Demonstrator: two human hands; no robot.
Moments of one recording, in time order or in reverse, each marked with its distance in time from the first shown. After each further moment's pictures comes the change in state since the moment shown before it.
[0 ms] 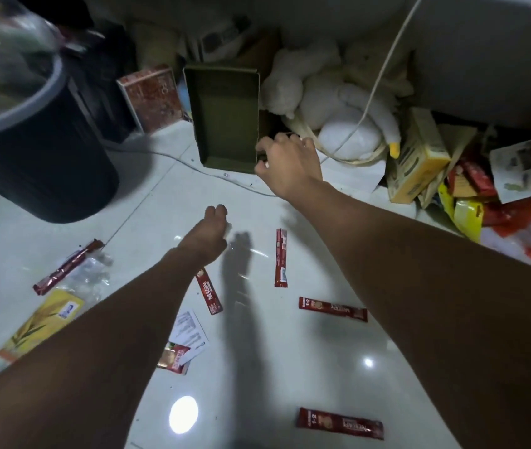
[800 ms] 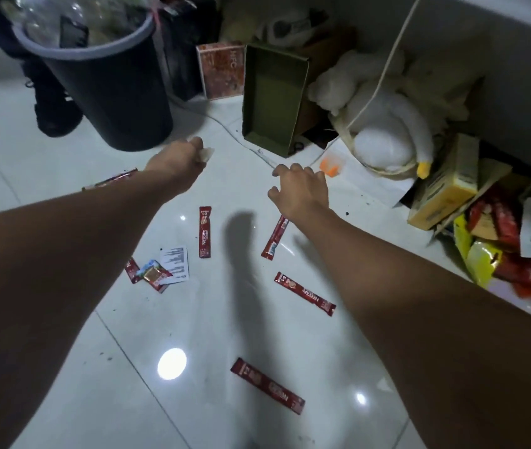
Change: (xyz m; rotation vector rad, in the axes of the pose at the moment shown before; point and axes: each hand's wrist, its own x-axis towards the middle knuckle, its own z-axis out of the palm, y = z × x) left_hand -0.068 0.045 -0.064 0.058 0.342 -0.383; right_hand -0.073 0.041 0.012 0.007 -0.178 -0.238
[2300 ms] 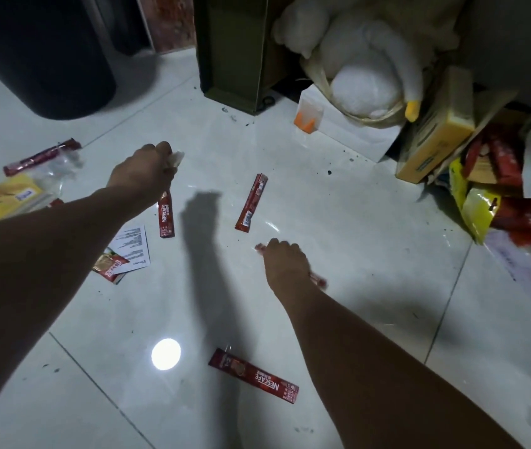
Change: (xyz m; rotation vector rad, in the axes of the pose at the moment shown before) left_hand -0.011 -0.018 0.106 0.036 0.031 0.046; right_hand -0.097 0.020 0.157 0.002 -0.406 0.193
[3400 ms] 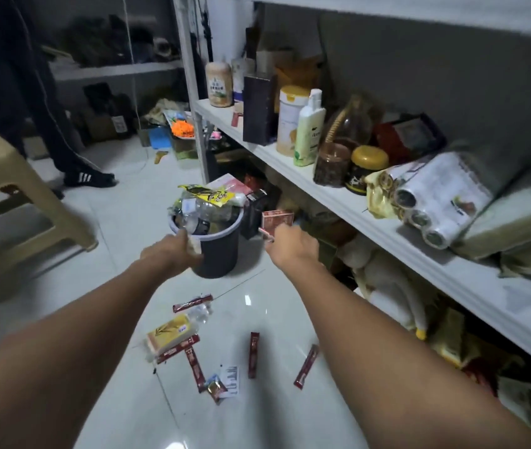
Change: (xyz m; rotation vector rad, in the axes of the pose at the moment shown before) left_hand -0.027 -0.034 -0.428 -0.006 -0.140 -0.458; right_hand -0.122 -0.172 -0.498 0.156 0.359 -0.244
